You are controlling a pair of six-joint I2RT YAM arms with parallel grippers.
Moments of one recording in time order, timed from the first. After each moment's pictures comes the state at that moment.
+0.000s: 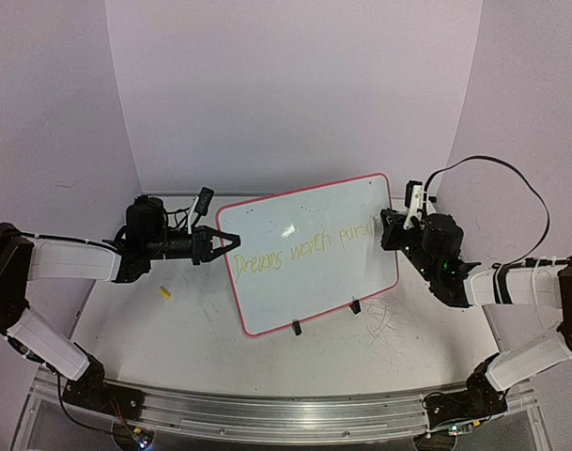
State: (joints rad) left arm -0.51 1.46 0.71 0.52 0.78 -0.36; right arm 0.55 1.35 0.60 0.69 0.27 0.22
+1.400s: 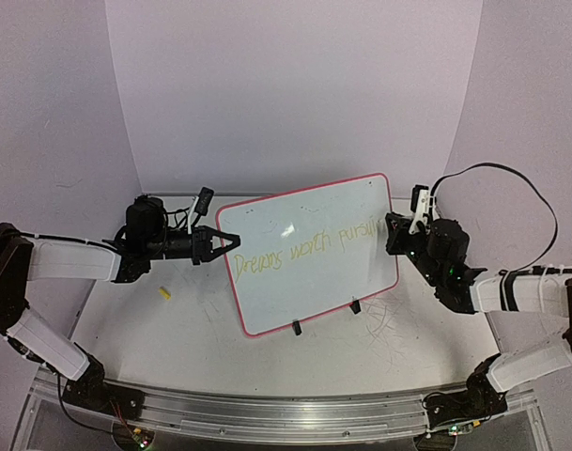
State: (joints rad) left arm -0.51 1.45 0.71 0.52 0.78 -0.36; right arm 0.55 1.29 0.55 0.67 0.28 0.23
